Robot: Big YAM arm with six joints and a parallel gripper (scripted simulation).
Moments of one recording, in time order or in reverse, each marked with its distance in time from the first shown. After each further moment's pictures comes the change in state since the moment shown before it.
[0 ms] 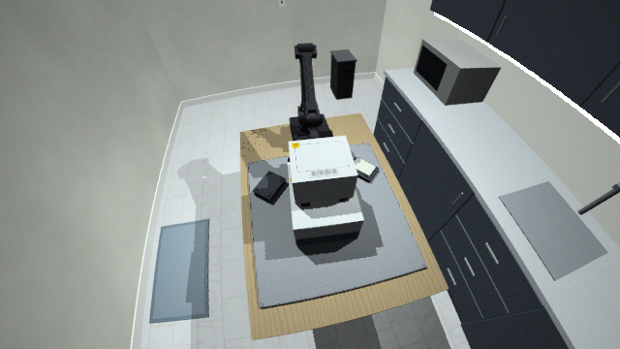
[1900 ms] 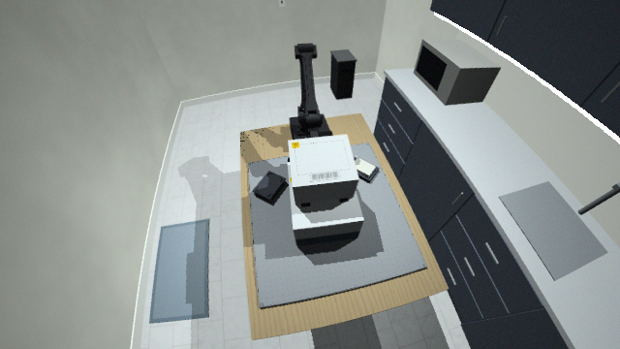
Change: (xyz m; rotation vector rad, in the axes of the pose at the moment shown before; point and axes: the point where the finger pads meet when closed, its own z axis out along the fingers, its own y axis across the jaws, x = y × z) arm 0.000 -0.002 0.002 0.000 0.001 0.001
